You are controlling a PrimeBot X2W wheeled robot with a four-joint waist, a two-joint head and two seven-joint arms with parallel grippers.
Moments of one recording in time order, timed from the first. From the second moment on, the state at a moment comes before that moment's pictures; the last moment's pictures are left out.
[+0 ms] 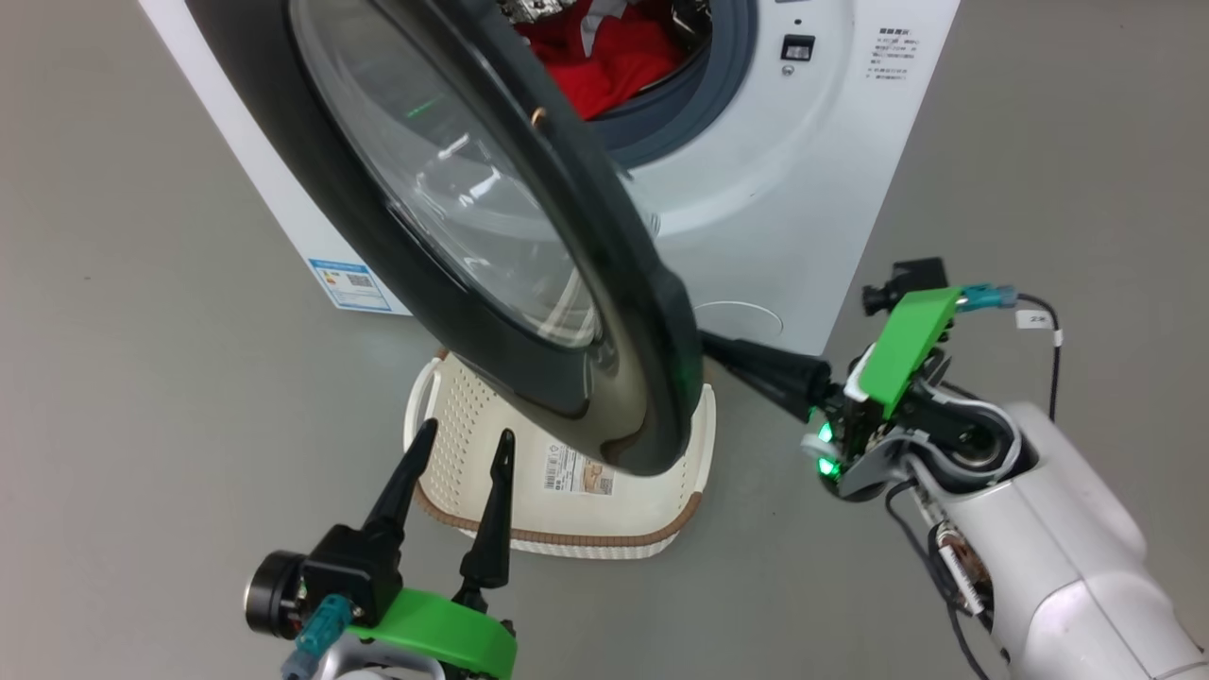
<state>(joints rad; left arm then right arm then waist) -0.22 0.04 -0.29 0.24 -0.25 0.04 -0.25 -0.65 -0.07 0.29 0.66 1.76 0.13 0.69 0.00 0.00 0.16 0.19</state>
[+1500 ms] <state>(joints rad) -0.18 0.04 -0.26 0.26 -0.25 0.04 -0.25 -0.29 -0.06 0.24 0.30 1.87 0.13 0.35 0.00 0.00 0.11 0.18</state>
